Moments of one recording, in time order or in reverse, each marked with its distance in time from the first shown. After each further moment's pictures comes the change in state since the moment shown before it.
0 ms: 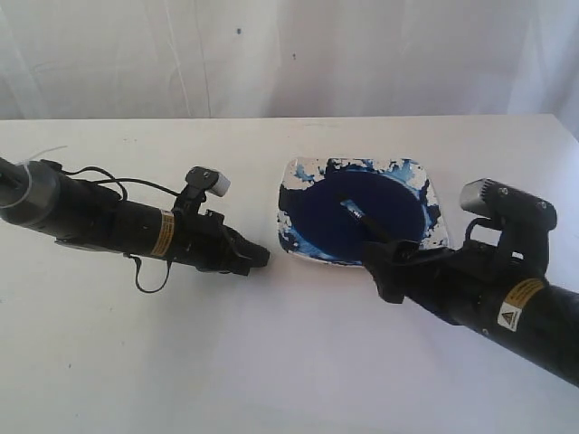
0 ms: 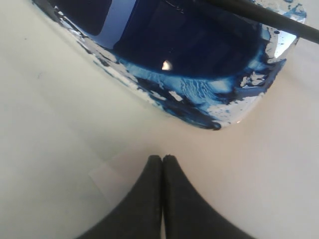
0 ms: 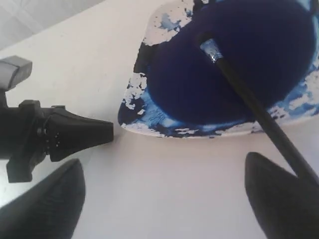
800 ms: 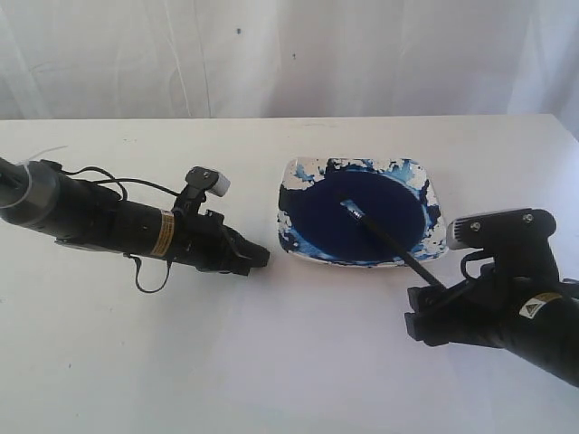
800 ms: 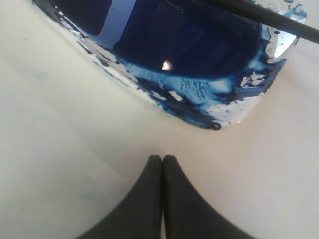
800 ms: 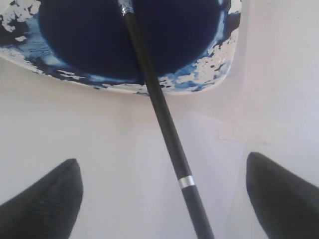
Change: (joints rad) left arm 0.000 0.000 0.000 0.000 0.000 0.000; right arm 0.001 0.002 0.000 0.606 0.185 -0.949
